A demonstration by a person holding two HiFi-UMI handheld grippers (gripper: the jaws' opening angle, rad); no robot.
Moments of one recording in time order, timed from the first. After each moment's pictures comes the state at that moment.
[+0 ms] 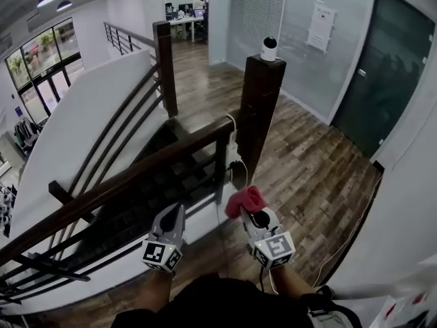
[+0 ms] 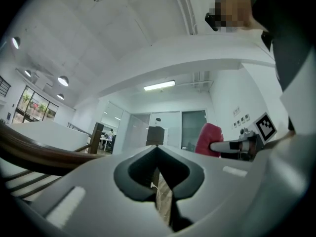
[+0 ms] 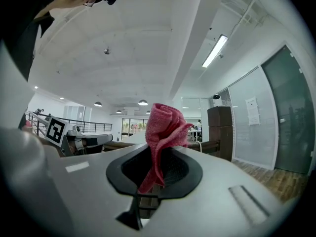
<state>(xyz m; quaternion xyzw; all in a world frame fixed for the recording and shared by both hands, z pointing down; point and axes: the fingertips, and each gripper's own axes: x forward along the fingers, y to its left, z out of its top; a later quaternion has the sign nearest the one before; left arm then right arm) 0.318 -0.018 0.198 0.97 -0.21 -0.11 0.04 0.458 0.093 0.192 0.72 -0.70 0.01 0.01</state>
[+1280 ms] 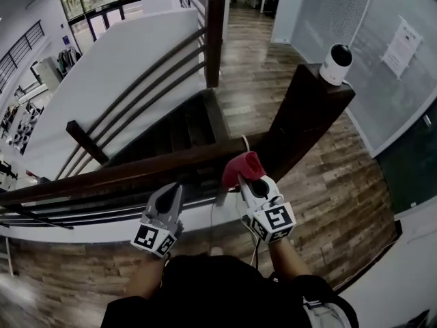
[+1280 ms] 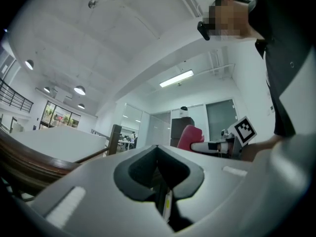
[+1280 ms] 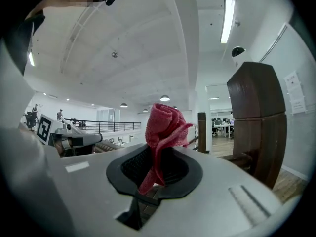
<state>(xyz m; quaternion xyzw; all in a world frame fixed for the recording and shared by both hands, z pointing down) 0.447 -0.129 0.198 0.93 -0.35 -0.10 0.02 0.613 -0.120 0.193 0.57 -0.82 0.03 0.03</state>
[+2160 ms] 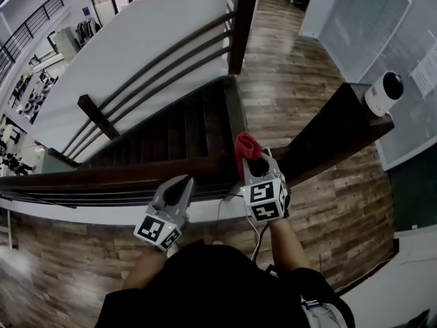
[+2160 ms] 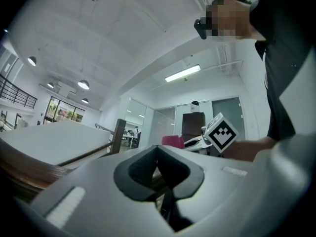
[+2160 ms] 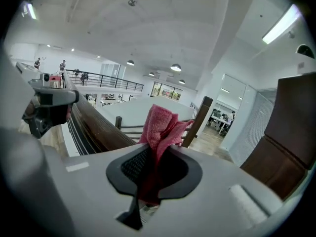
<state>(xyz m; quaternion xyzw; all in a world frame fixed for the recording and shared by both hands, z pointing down) 0.445 -0.170 0.203 0.93 -0.36 -0.08 0.05 0.599 -0.225 0.234 0.55 -0.78 0.01 0.30</state>
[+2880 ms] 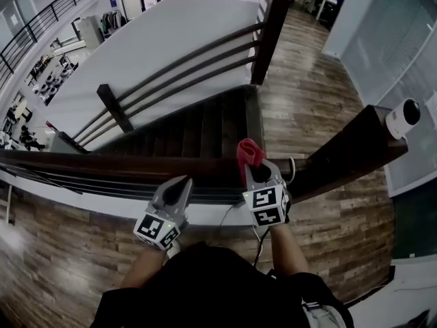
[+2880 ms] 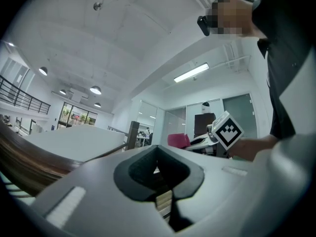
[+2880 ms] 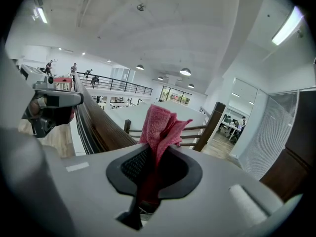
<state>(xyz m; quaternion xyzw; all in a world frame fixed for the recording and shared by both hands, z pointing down) 0.386 -0.172 0.215 0.90 -0.43 -0.07 0.05 0.544 -0.233 0.237 0.51 -0.81 -0.01 0.29</state>
